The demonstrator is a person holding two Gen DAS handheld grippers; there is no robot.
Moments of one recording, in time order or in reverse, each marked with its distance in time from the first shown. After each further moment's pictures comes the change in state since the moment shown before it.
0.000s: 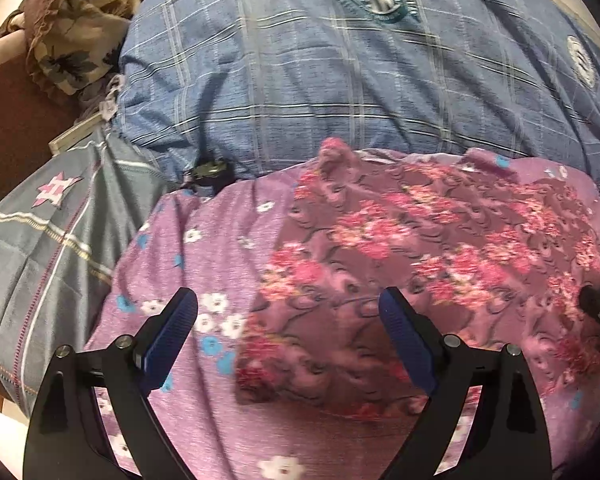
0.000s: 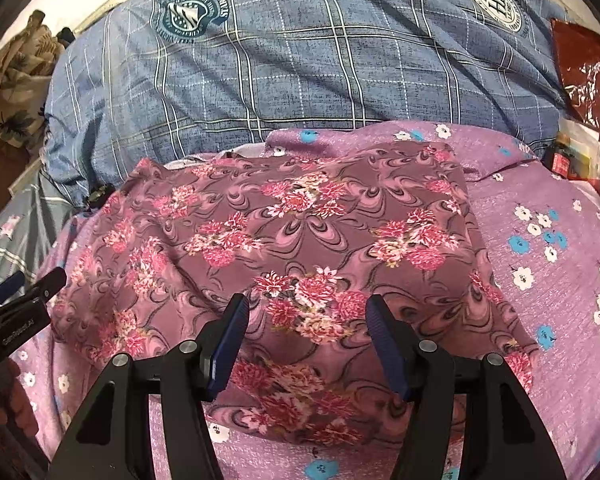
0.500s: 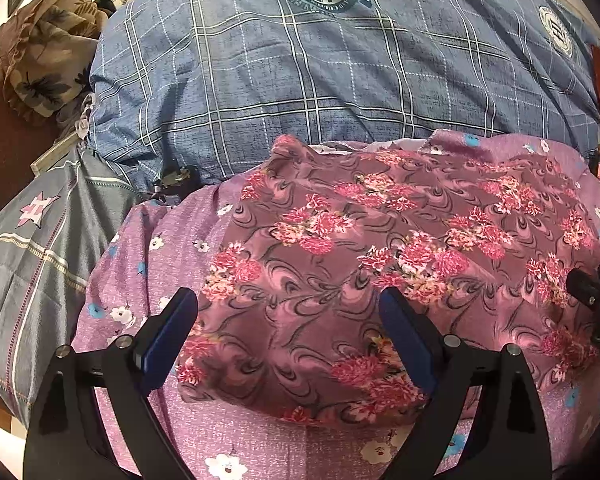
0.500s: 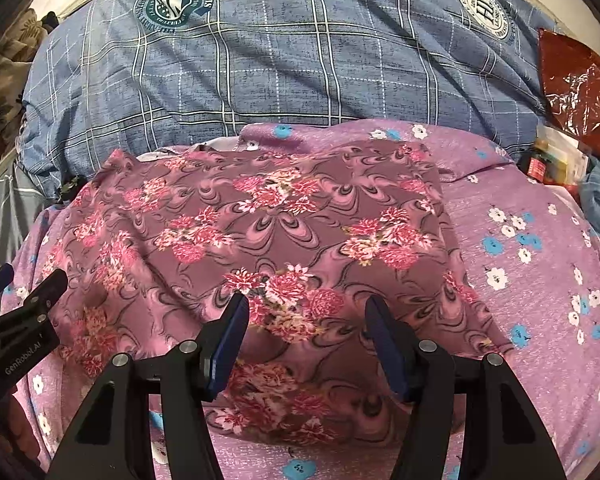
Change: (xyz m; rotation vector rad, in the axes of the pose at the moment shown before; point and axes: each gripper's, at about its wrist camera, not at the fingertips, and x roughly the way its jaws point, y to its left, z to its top) left arm 0.002 -0.041 -0.003 0.075 -0.002 -0.012; right arm 0.002 -0.002 0.000 -0.012 0.013 -0.111
